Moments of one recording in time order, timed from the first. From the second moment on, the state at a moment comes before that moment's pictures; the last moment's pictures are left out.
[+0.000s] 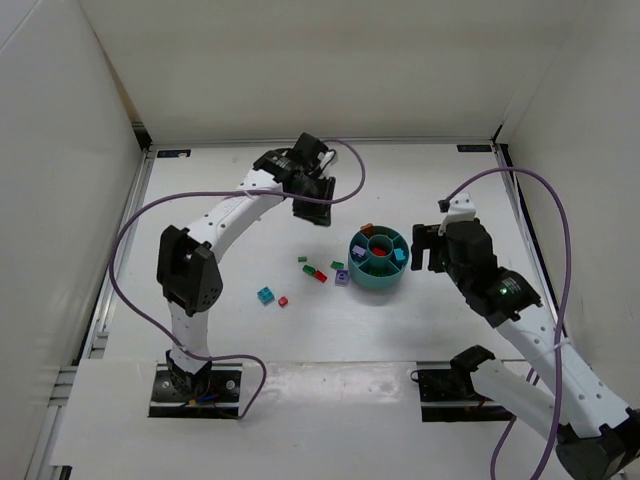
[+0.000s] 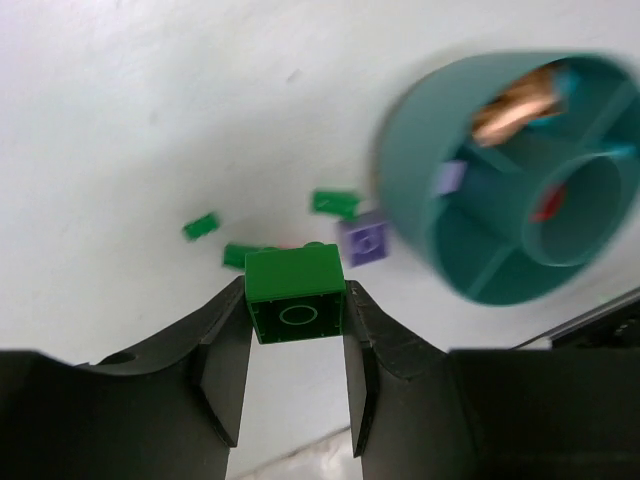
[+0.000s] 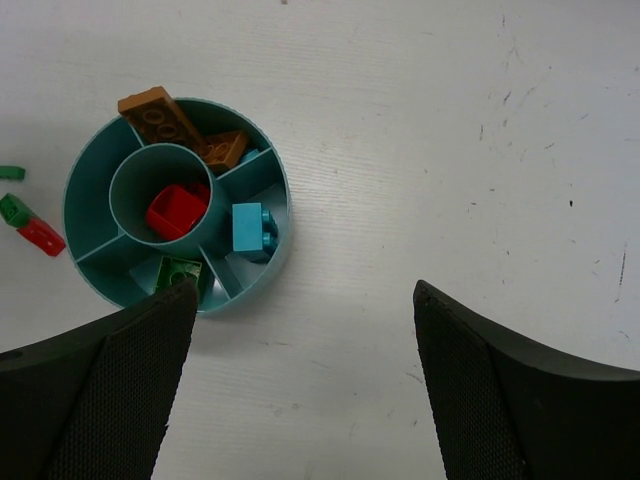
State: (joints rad) left arm -0.60 1.95 1.81 -0.97 0.12 -0.35; right arm 0.54 0.78 0.82 -0.58 0.32 0.18
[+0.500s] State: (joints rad) left arm -0.76 2.09 2.11 -1.00 0.14 -0.28; right arm 0.45 0.72 0.80 -0.59 0.26 0.18
